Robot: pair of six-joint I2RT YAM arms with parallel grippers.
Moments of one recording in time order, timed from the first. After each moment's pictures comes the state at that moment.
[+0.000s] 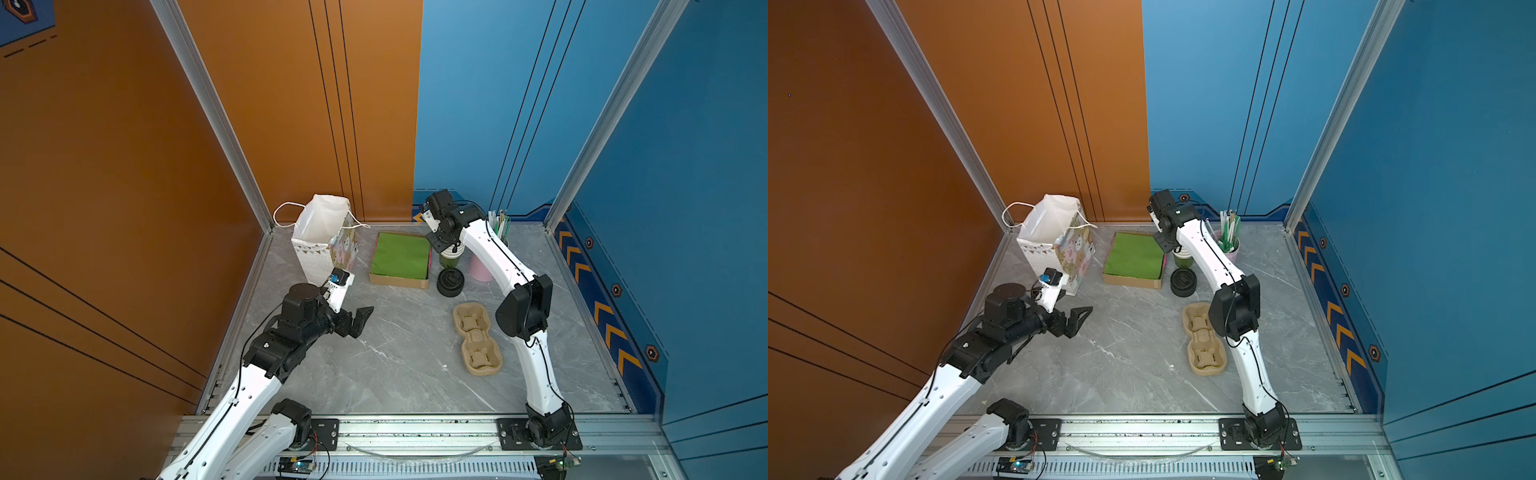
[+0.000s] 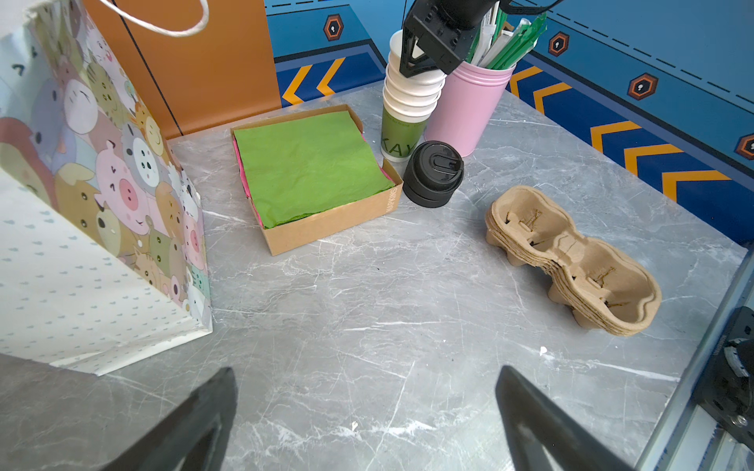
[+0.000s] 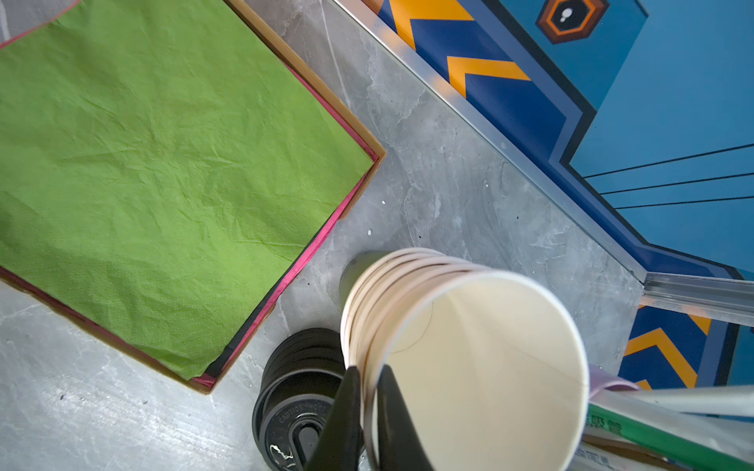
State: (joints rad) left arm -0.39 0.79 0.77 -0.48 0.22 0.00; right arm 0.47 2.30 2.40 -1.14 0.25 -0.21
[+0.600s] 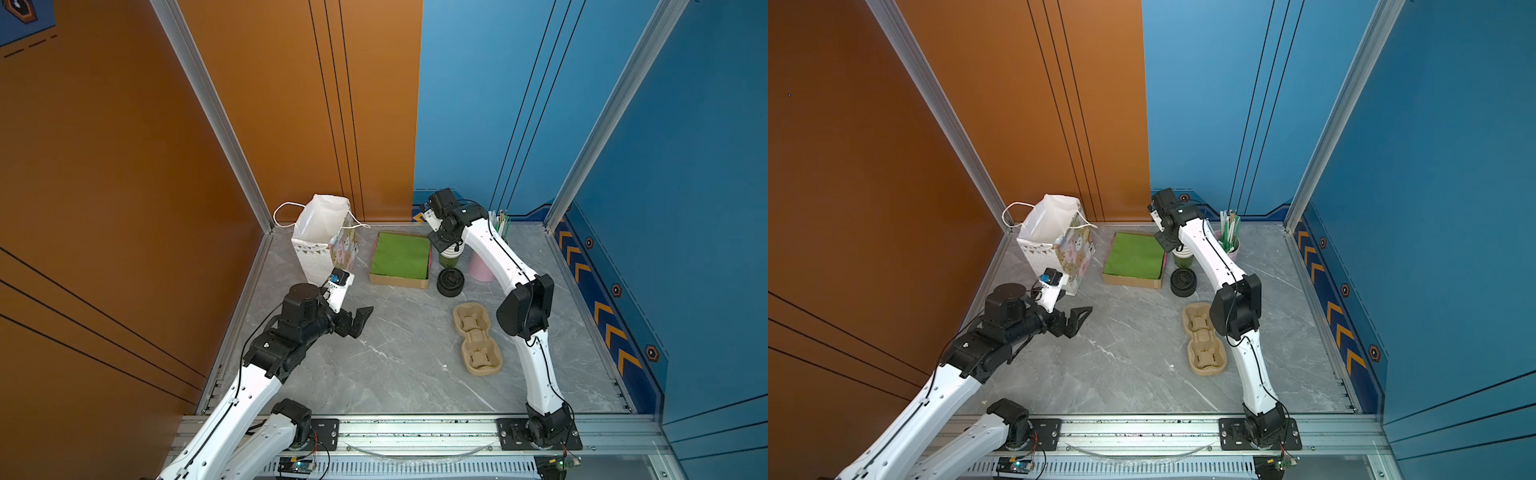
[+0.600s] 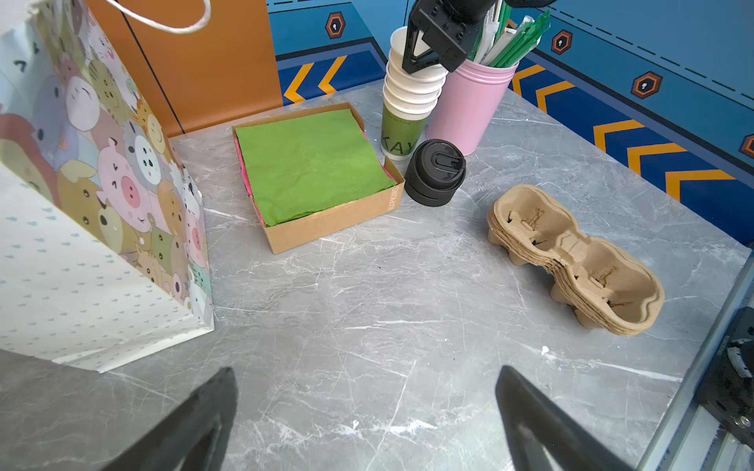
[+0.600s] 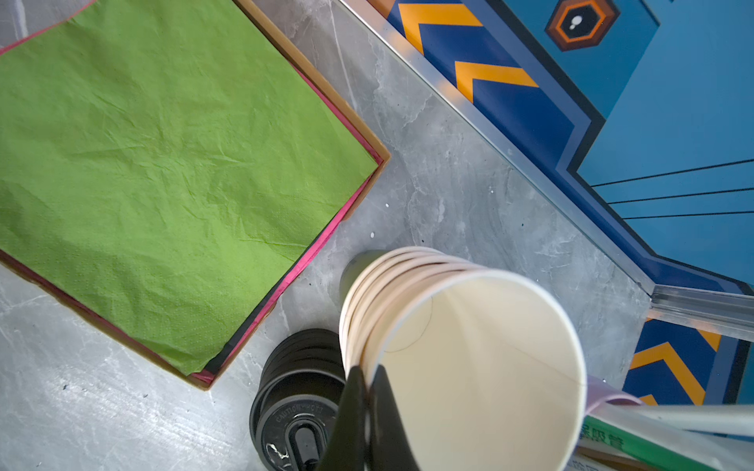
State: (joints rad) left arm -0.39 0.79 0.77 -0.48 0.22 0.00; right arm 0.45 2.30 2.41 -1.15 0.22 -0.24
